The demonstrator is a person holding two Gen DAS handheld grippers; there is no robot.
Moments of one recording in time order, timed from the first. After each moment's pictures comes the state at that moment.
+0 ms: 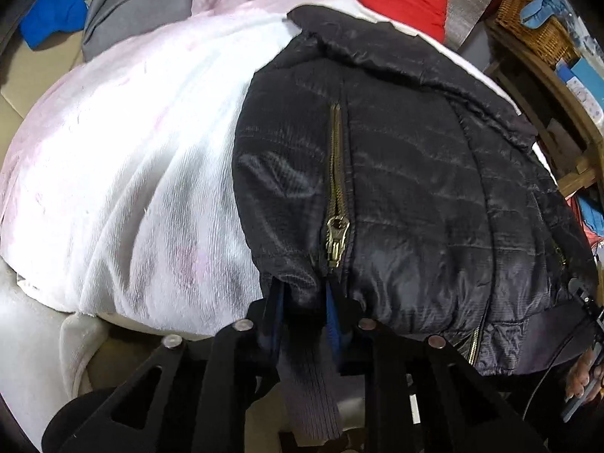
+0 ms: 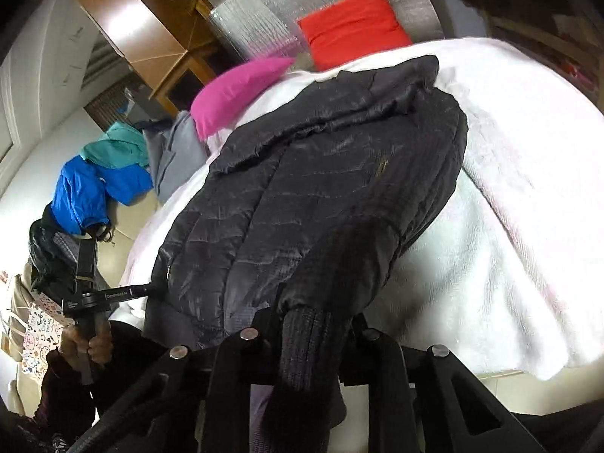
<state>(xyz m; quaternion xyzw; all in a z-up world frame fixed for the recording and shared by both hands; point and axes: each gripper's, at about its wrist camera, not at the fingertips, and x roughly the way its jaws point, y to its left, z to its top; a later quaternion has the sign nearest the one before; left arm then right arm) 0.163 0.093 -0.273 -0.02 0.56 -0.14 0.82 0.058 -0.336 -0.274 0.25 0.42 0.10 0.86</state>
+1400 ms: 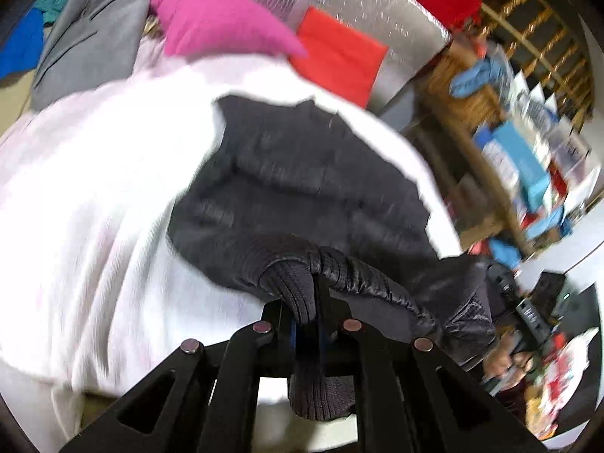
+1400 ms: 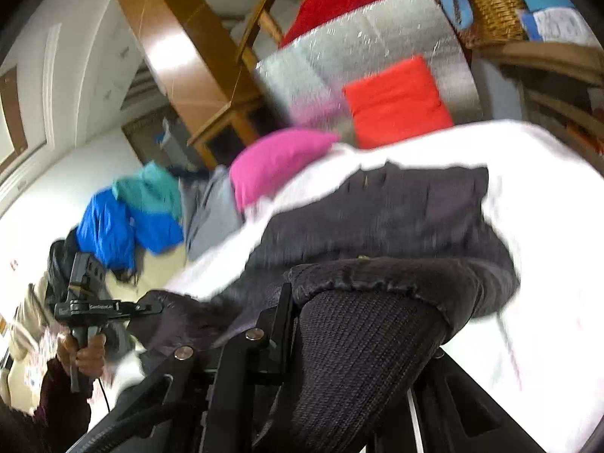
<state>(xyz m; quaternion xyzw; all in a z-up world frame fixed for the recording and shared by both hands) 0.204 0.139 -0.138 -0.15 0.47 -0.28 0.82 0.139 -0.349 -0.160 0.25 0.25 0.12 0.93</state>
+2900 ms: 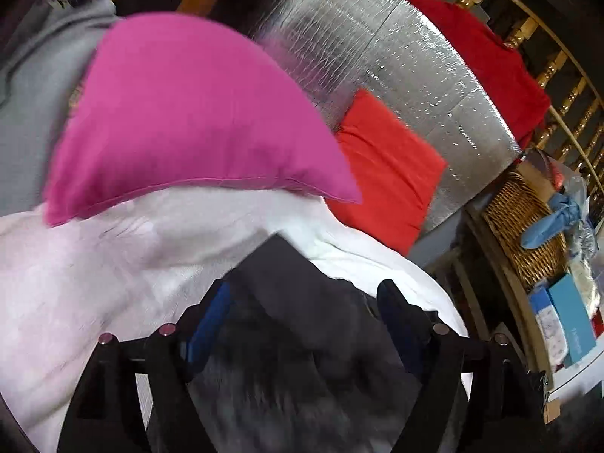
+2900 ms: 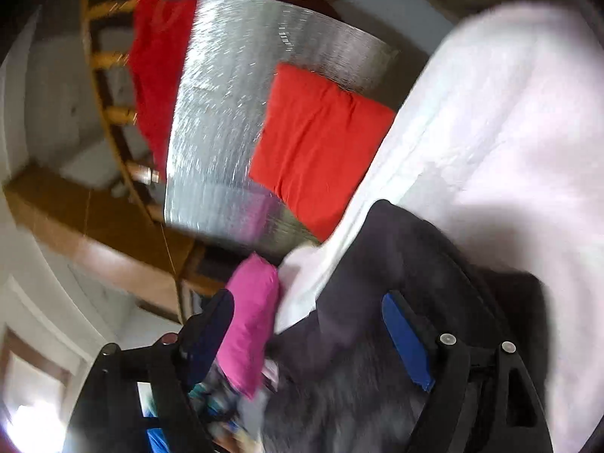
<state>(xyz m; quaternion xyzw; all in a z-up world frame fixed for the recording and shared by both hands) 0.520 0.039 -0.162 -0.24 0.37 -0.20 0.87 0.389 -0.553 -0.234 0.54 0.22 0.07 0.81</state>
